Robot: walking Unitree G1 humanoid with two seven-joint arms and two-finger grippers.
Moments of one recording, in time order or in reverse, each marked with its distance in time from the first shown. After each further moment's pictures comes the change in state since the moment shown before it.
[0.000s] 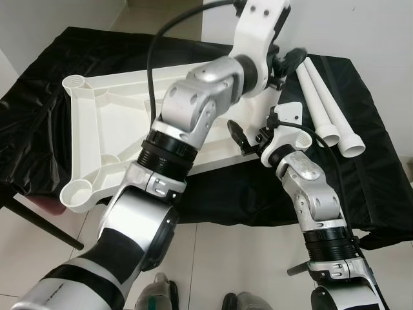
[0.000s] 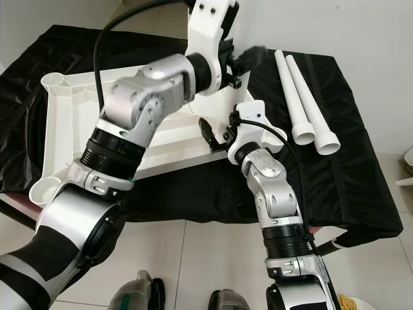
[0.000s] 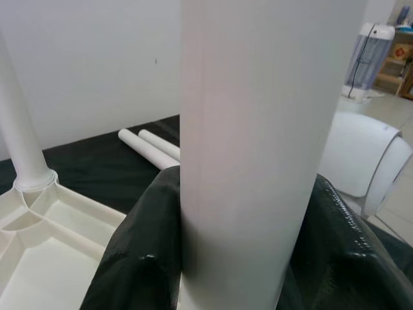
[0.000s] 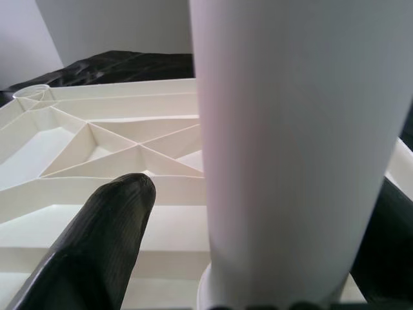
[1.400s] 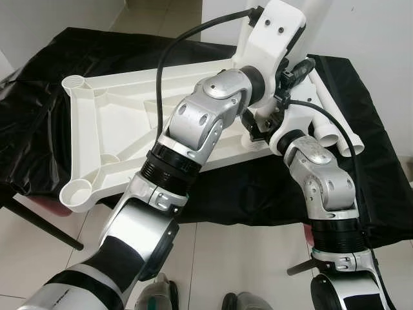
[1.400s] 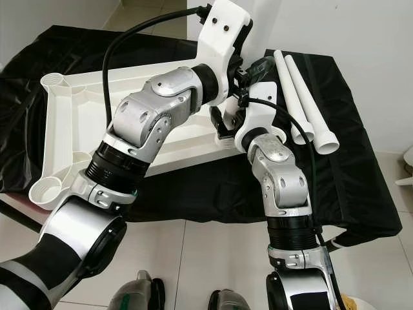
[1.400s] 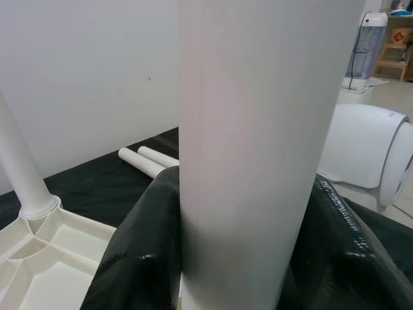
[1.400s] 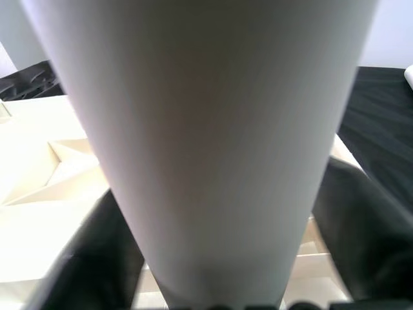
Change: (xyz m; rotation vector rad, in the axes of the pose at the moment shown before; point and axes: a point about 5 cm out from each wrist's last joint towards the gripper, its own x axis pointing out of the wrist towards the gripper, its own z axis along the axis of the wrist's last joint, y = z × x) left arm 0.000 -0.017 0.000 0.102 -0.040 -0.025; right arm -0.001 -0.009 0.026 0.012 0.048 -0.100
